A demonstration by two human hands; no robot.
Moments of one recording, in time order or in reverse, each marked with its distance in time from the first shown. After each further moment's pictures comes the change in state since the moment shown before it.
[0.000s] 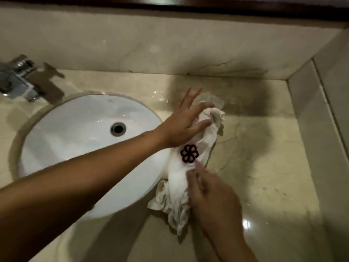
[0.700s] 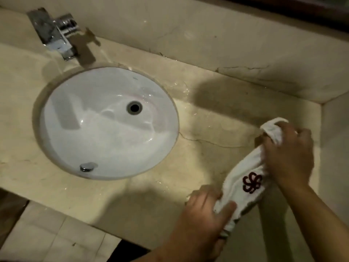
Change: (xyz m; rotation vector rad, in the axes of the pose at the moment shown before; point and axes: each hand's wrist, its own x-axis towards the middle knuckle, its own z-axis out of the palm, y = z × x) left_hand -0.150 0.137 0.145 0.212 0.303 -0.226; right_hand 0.166 0.108 -0.086 -0.232 0.307 -0.154
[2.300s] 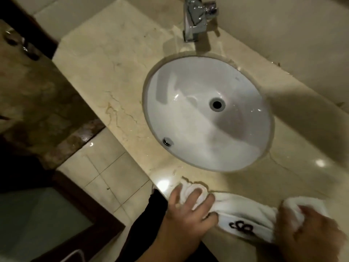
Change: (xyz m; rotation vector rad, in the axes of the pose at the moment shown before) left_hand -0.100 -0.057 -0.066 0.482 0.347 -0.339; right_hand -0.149 -0.045 0.077 -0.231 -0.116 -0.558
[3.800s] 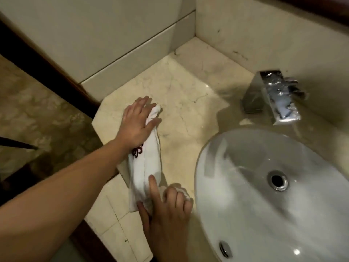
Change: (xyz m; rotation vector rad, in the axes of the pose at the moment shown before) left_hand 0.234 -0.515 -0.001 -0.036 -0.246 -0.472; right_hand 0.131 -0.471 0.033 0.400 -0.063 -0.452
